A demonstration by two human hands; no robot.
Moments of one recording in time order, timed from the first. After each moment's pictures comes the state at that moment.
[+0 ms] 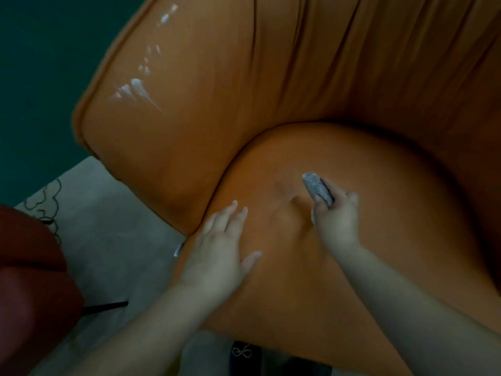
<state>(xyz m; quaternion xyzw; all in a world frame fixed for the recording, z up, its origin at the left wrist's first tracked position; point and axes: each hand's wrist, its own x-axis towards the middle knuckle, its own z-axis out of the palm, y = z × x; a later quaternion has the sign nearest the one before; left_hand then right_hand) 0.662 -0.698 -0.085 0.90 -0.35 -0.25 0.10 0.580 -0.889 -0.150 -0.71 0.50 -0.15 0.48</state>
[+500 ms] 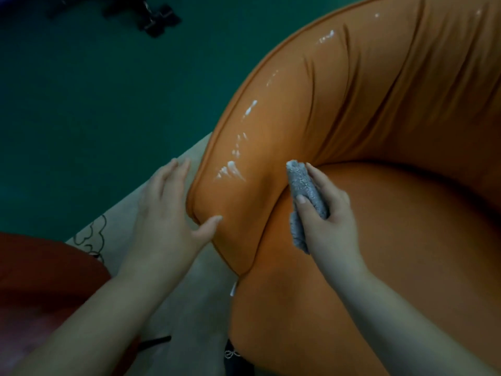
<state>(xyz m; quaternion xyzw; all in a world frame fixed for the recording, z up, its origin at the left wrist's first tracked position) 0.811 -0.642 0.055 0.94 -0.29 -0.04 0.19 0.683 -0.805 -0.001 -0.64 0.35 -0.28 0.62</state>
